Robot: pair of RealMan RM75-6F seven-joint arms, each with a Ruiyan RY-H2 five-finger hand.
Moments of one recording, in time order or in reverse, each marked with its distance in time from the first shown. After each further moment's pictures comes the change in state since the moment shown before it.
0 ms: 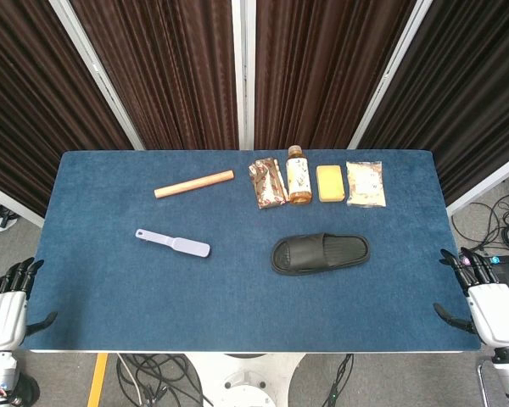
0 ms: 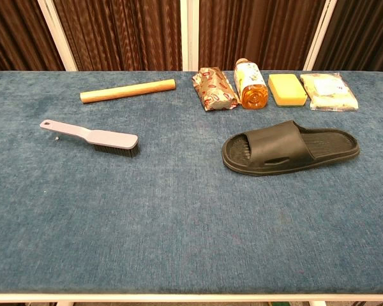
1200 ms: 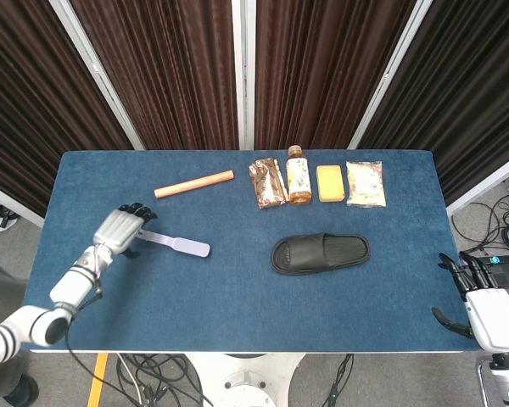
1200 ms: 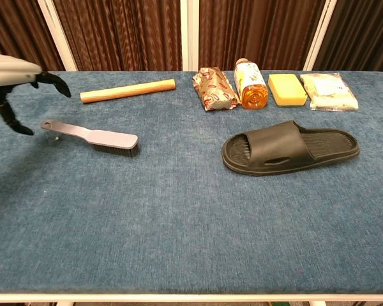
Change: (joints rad) left arm -0.658 -0.140 -0.216 0.334 -0.211 -0.906 0.101; right arm -0.009 0.011 -0.021 -0.045 0.004 0.018 -0.052
